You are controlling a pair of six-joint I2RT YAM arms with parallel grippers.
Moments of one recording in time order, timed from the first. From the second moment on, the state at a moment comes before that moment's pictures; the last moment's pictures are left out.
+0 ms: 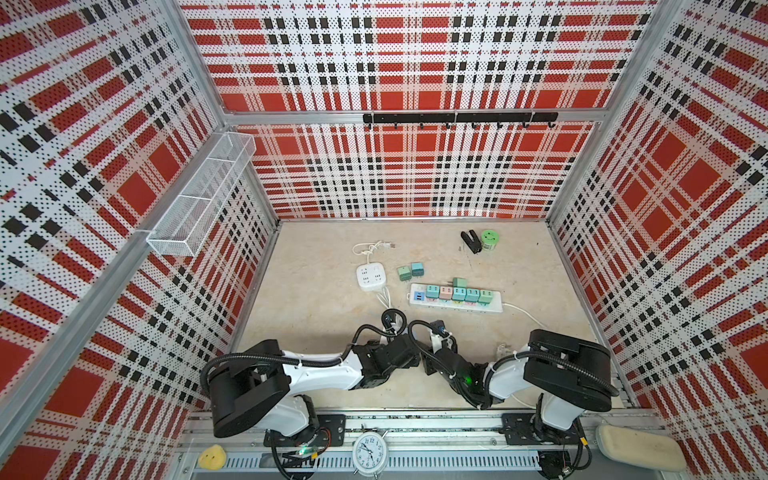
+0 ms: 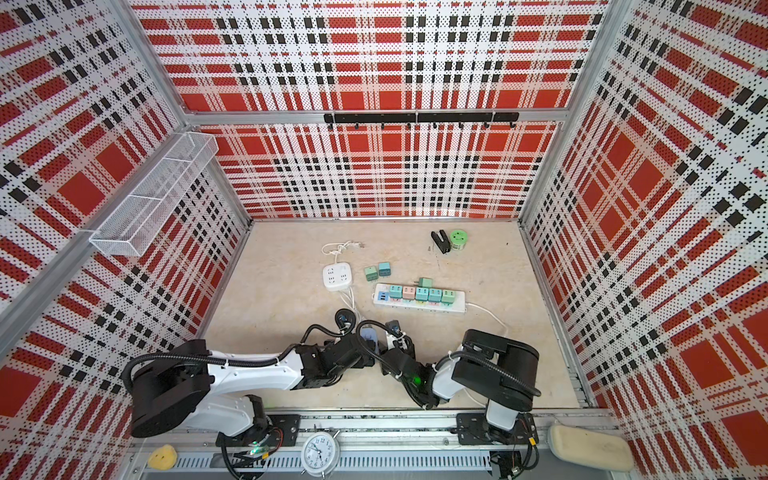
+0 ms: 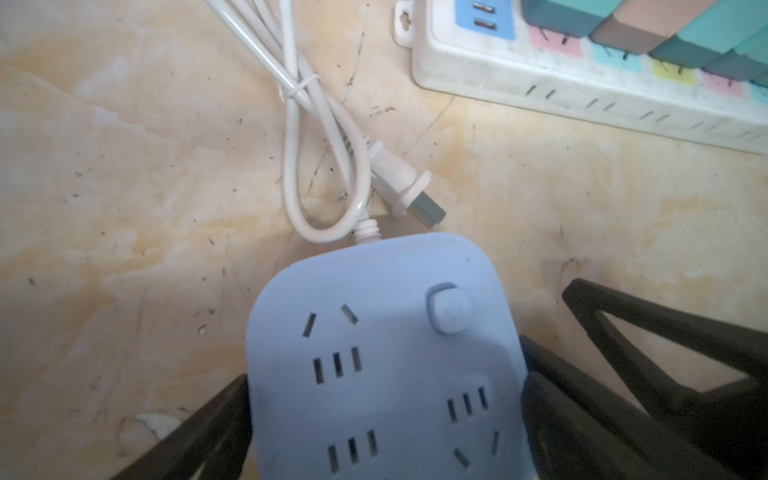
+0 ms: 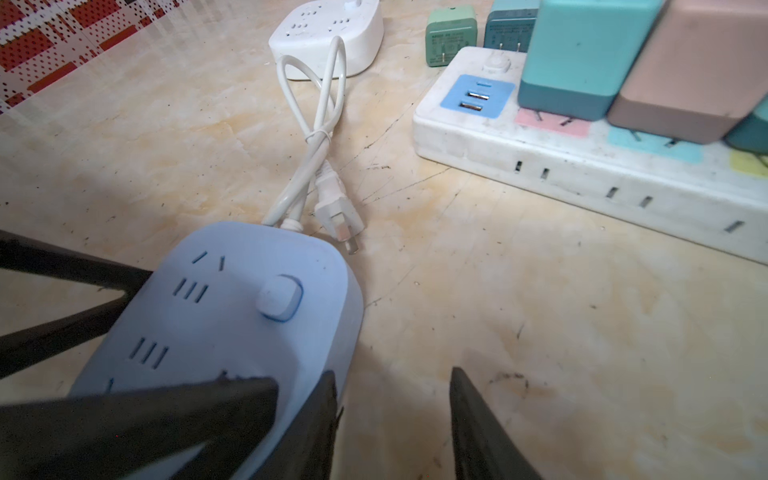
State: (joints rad) left arm -1.11 1.42 0.56 -0.09 -0.47 -0.92; right arm 1.19 1.71 0.37 0.76 0.56 0.52
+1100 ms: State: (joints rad) left arm -0.54 0.81 0.67 -0.08 -0.40 -0.64; right arm 1.15 1.14 0.71 0.00 0.86 0.64
